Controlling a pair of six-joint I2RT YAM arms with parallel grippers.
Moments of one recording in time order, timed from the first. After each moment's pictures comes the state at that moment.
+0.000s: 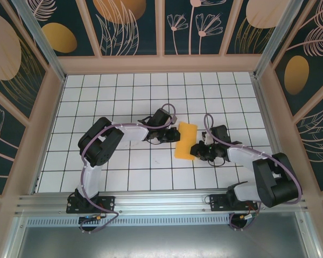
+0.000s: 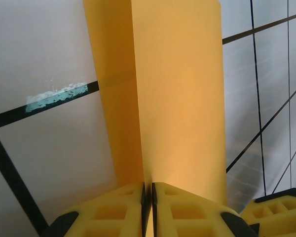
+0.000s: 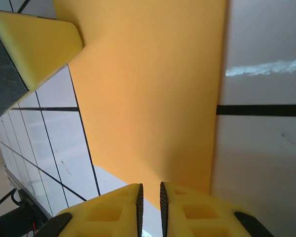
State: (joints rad) left arm -0.75 2.06 1.20 -0.02 0.46 -0.74; right arm 0.32 1.33 0.43 -0.15 -0.60 0.65
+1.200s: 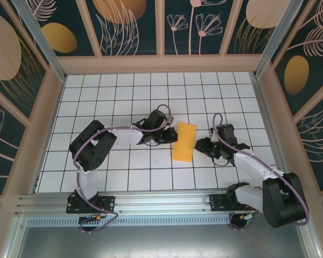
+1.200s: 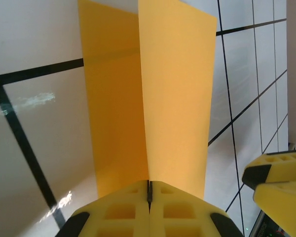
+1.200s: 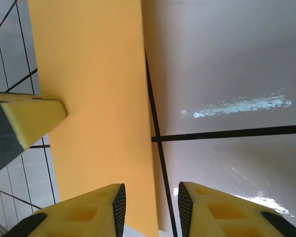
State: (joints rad) left arm -0.75 1.94 1.06 0.08 0.46 -0.80; right arm 0.29 1.13 0.44 -0.25 -0.43 0.67
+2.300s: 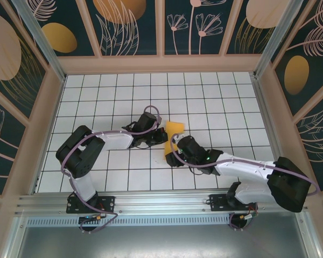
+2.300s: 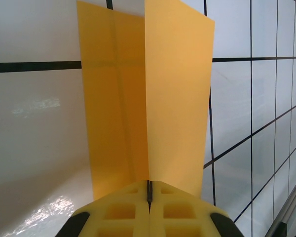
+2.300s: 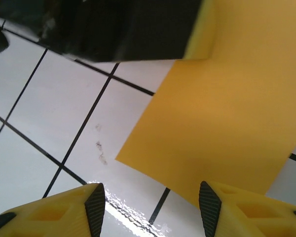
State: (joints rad) left arm -0.71 1.80 0.91 0.08 0.36 -0.87; right arm 1.00 1.24 0.55 -0.12 0.08 0.46
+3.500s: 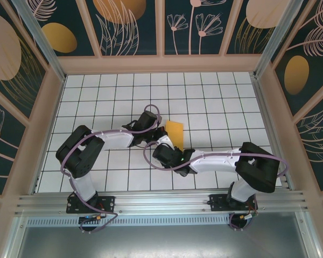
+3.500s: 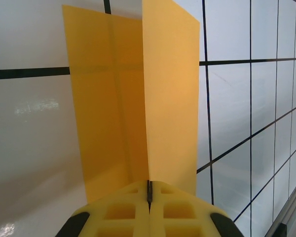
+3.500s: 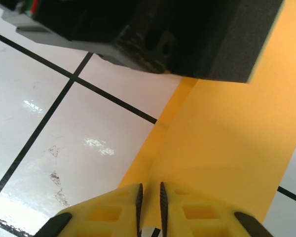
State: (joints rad) left arm -0.71 1.80 0.94 0.04 0.35 -0.87; right arm 1.17 1.56 0.78 -0.27 0.47 0.47
